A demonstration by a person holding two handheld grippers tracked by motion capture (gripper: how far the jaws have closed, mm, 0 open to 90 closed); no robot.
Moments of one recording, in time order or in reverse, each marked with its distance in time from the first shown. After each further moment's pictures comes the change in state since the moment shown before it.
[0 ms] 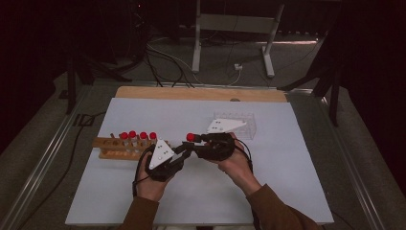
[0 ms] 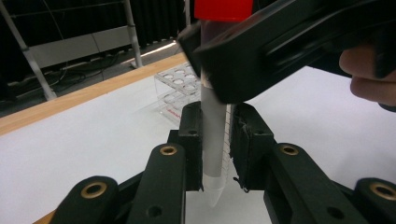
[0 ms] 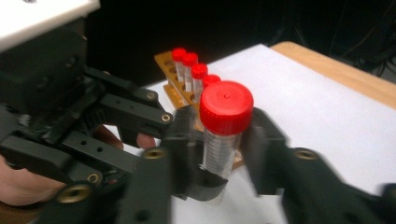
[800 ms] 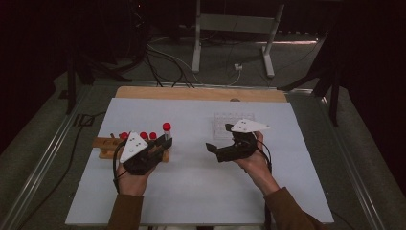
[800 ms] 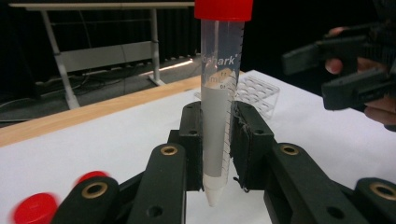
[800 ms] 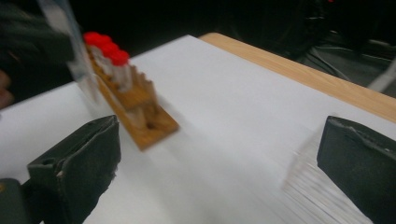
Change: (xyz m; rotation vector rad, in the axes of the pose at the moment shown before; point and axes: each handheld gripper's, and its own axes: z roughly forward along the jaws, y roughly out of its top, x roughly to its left) left arm 0.043 0.005 -0.043 -0.095 0.072 -0.103; right arm -0.040 -0.035 -0.038 0.001 -0.255 0.041
